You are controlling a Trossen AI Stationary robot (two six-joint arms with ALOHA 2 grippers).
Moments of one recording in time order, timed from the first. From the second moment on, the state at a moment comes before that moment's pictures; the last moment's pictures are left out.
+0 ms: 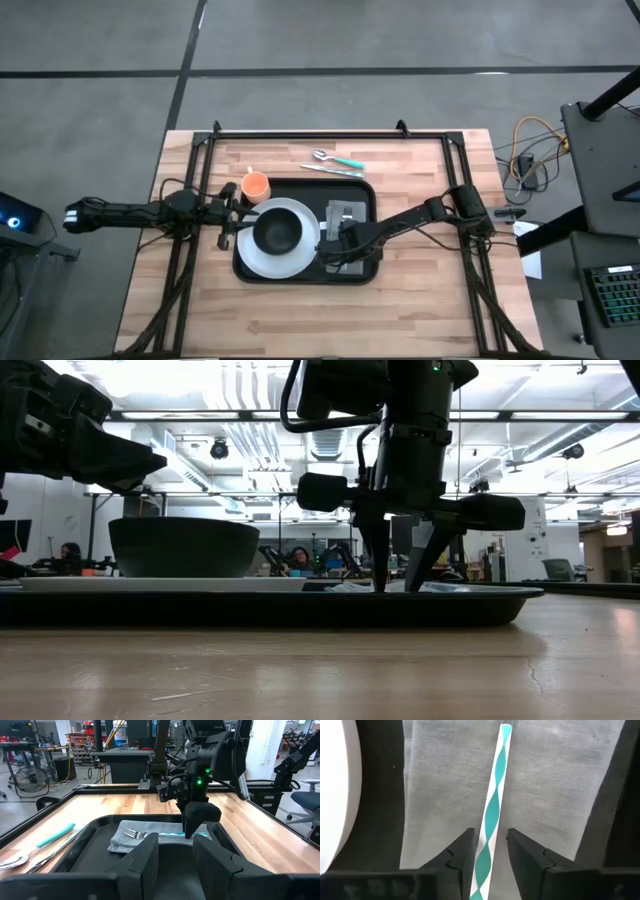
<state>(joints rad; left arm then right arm) 0.04 0.25 0.01 0.15 0.08 0.00 0.24 2.09 1.50 -0.87 0.13 1.79</state>
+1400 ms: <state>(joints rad) 0.04 0.25 0.01 0.15 0.08 0.00 -0.18 1.95 1.50 -0.87 0.18 0.89</state>
